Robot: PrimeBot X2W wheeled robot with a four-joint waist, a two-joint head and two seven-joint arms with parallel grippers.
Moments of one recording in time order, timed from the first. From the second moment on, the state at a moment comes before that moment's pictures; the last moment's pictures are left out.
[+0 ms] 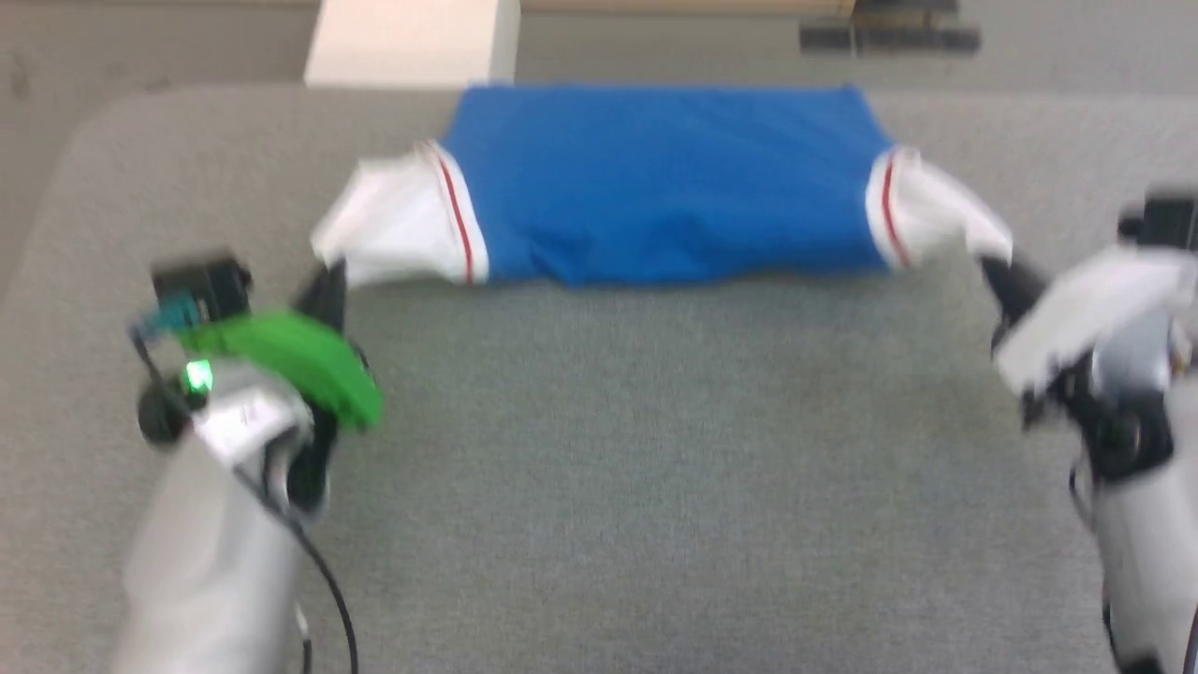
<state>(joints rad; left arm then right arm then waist) -0.55 0.24 -0.17 0.53 -0.57 -0.05 0.01 -0.54 -0.23 -0.03 0.44 0.64 0.13 0.35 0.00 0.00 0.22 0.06</state>
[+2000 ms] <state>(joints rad) 0.07 0.32 -0.22 0.08 -0.56 0.19 0.28 -0.04 -0.27 -0.02 0.02 0.42 0.13 1.07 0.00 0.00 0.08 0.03</state>
